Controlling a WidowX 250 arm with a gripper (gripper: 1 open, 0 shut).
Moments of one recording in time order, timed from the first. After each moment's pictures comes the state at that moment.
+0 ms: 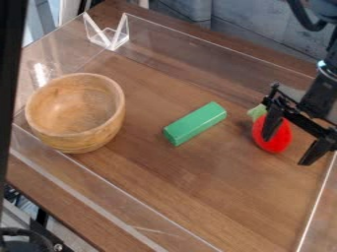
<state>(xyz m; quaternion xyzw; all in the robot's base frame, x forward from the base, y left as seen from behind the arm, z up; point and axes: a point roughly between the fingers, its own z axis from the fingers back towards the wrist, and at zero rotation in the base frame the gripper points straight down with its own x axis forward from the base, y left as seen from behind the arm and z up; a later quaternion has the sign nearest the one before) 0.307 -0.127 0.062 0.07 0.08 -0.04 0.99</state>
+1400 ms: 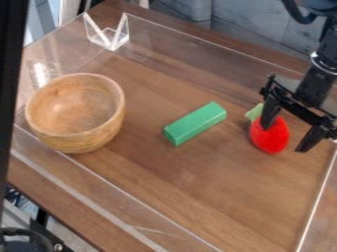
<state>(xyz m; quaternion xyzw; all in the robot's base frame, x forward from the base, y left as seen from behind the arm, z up) 0.325 -0.114 0.050 0.06 0.06 -0.05 0.99</state>
